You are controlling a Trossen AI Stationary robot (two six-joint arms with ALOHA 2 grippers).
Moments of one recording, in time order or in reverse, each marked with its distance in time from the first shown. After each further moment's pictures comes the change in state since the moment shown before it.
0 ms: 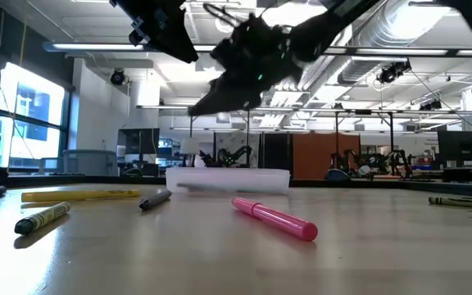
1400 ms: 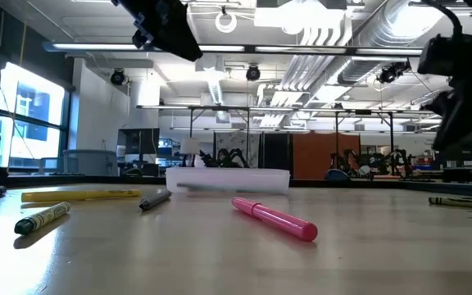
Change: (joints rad) left arm 0.000 0.000 0.000 0.033 0.070 -0.027; right arm 0.700 -1.156 -0.935 -0.688 0.693 1.244
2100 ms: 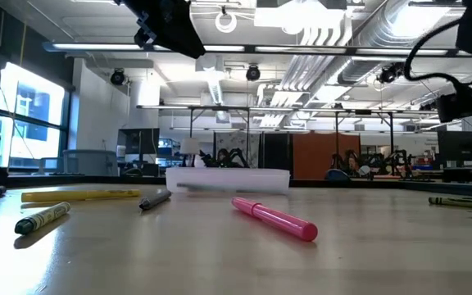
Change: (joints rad) left arm 0.000 0.003 0.000 0.033 -0.012 0.000; right arm -0.001 0.242 -0.002 -0.203 -0.154 0.323
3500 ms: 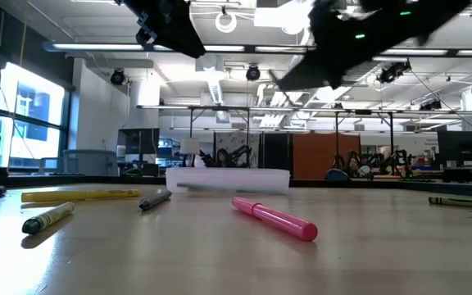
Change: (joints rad) left arm 0.000 0.000 0.000 0.004 0.004 0.053; right arm -0.424 0.326 0.255 1.166 0.220 -0.959
